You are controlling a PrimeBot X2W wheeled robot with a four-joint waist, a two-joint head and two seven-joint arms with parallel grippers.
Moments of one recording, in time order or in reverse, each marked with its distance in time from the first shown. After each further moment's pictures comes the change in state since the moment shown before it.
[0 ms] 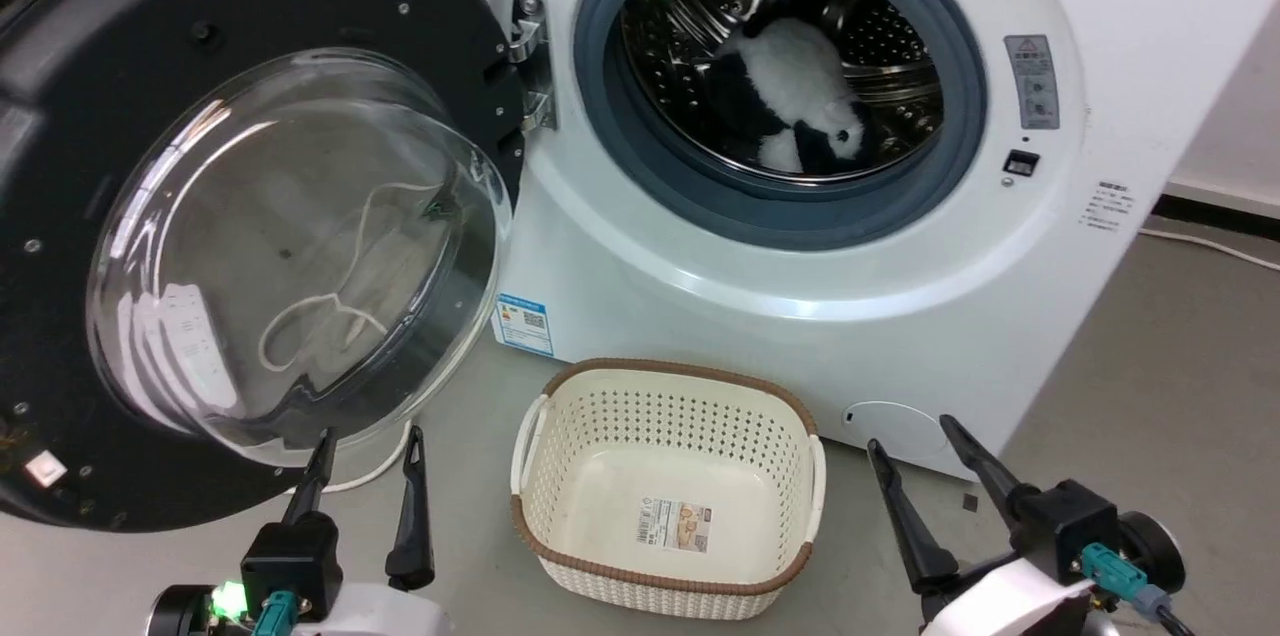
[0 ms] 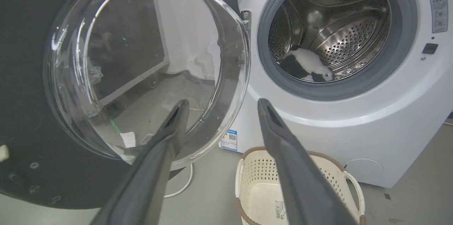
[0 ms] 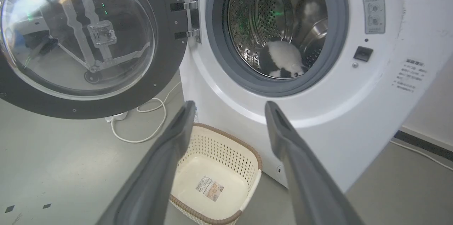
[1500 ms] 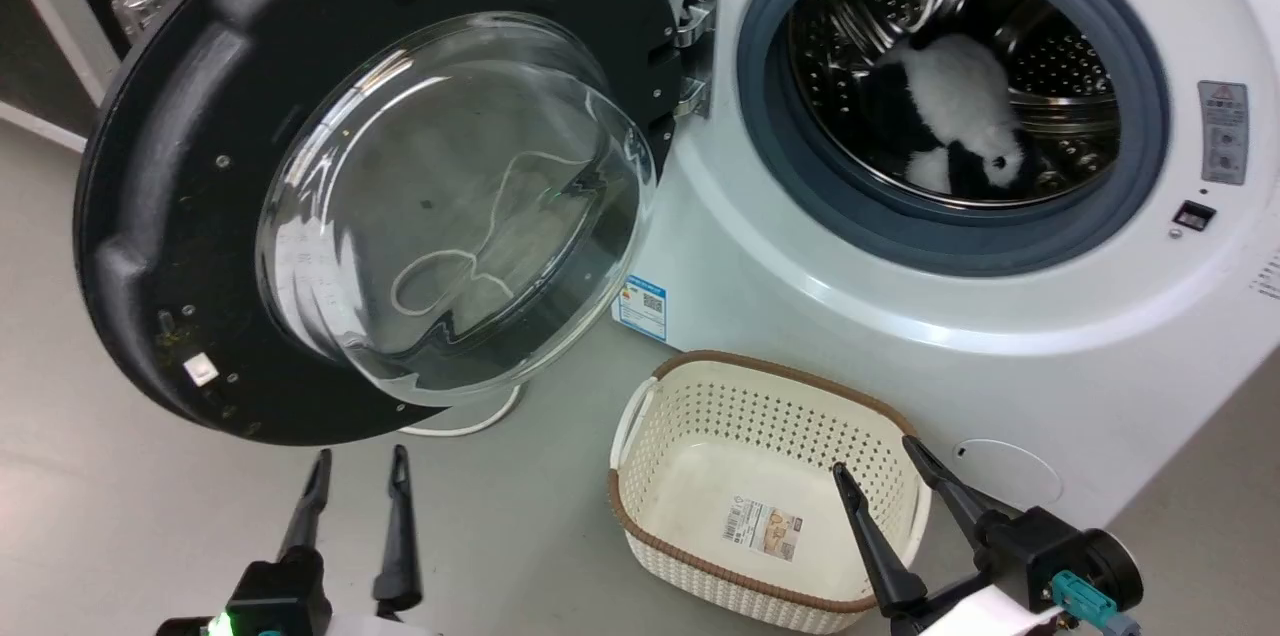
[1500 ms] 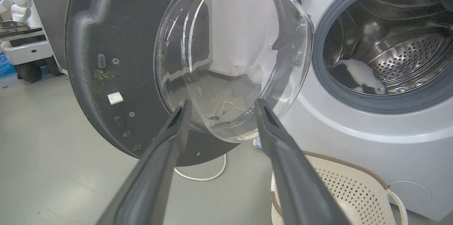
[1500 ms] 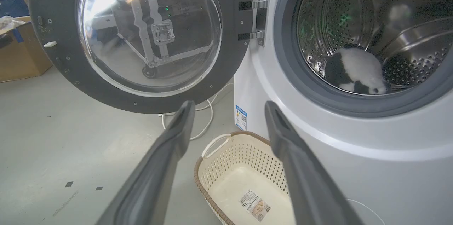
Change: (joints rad) left arm 0.035 -0.001 -0.003 0.019 -0.039 0.026 -0.093; right arm -0.002 0.000 0.067 0.078 0.024 0.000 -0.094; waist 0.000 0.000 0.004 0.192
